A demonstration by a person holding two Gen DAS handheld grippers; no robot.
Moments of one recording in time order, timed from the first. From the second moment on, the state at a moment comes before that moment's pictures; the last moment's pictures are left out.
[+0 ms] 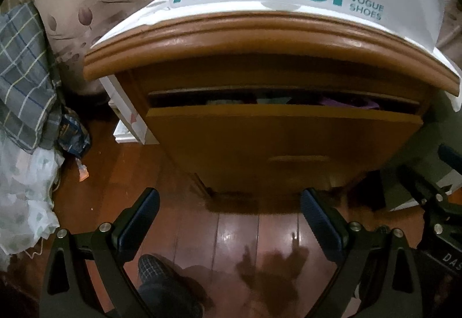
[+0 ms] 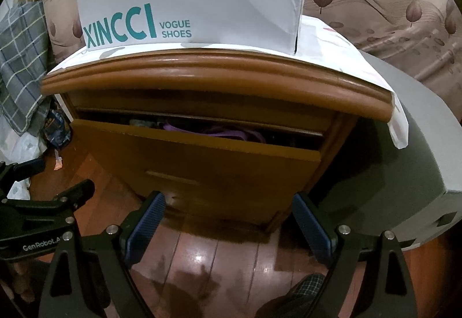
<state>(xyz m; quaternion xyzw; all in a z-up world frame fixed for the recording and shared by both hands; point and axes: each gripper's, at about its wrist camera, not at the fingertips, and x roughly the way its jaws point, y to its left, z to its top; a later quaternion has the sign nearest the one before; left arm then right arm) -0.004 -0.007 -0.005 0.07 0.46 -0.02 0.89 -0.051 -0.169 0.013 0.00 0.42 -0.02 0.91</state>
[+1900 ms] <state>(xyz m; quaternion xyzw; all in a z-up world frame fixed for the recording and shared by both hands) 0.011 0.030 -0.008 -0.12 0.46 -0.03 0.88 -0.051 -0.197 0.022 0.05 0.42 -0.02 0.90</state>
